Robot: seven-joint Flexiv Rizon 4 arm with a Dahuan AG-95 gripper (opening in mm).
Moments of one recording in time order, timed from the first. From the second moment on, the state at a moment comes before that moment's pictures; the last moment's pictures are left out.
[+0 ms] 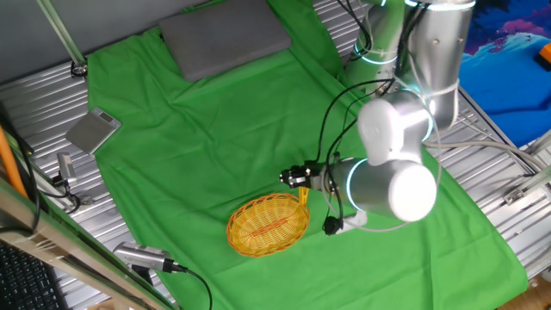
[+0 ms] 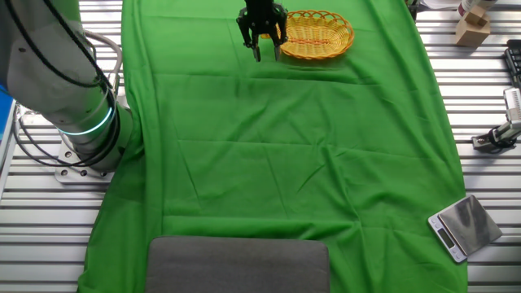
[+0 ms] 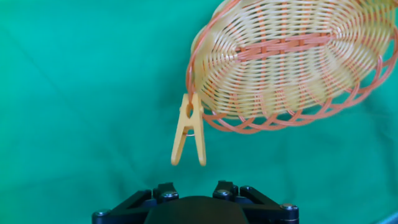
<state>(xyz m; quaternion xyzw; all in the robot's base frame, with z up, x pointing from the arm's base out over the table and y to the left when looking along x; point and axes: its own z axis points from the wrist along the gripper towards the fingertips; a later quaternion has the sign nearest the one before) 0.378 0.196 0.054 0.62 -0.72 0.28 0.14</state>
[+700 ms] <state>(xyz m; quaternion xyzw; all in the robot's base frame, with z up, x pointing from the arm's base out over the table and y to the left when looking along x) 0.397 0.192 0.050 0.65 -0.72 0.24 0.11</state>
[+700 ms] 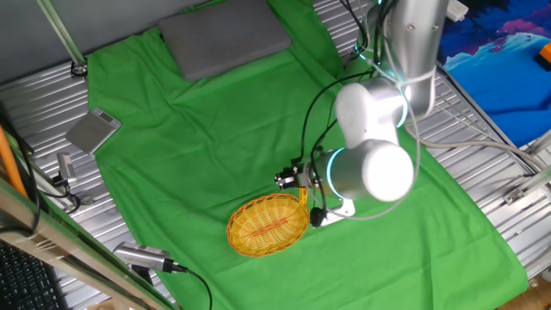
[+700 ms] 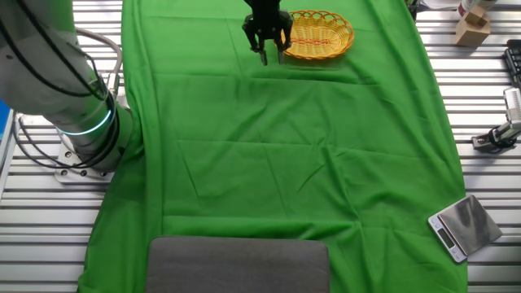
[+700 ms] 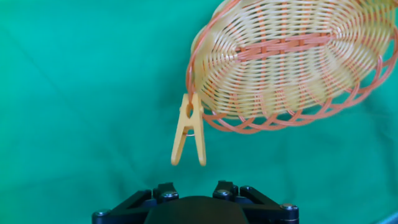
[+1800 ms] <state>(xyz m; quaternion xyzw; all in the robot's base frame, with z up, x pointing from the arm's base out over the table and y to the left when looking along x) 0.432 0.192 0.046 0.66 -0.74 0.10 0.06</state>
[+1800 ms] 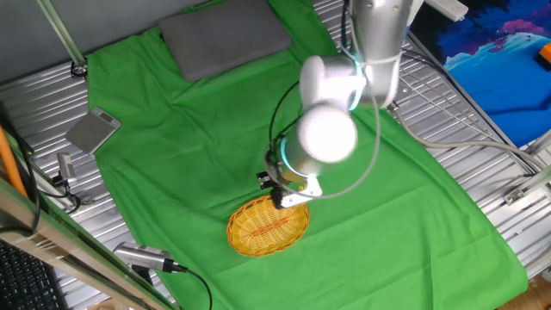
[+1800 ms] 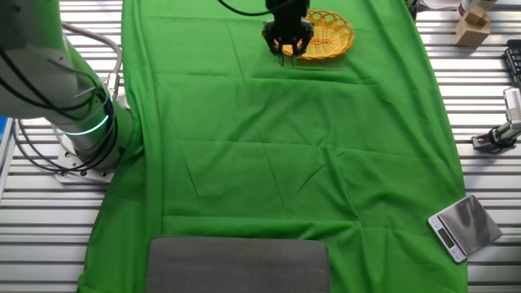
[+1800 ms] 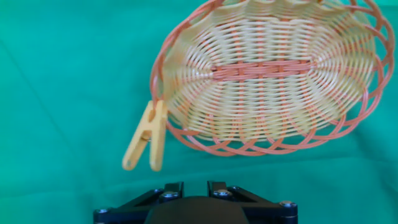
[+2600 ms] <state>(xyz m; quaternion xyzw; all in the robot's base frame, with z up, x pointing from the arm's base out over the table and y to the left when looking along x) 0.450 0.193 0.059 0.65 -0.76 0.04 0.06</state>
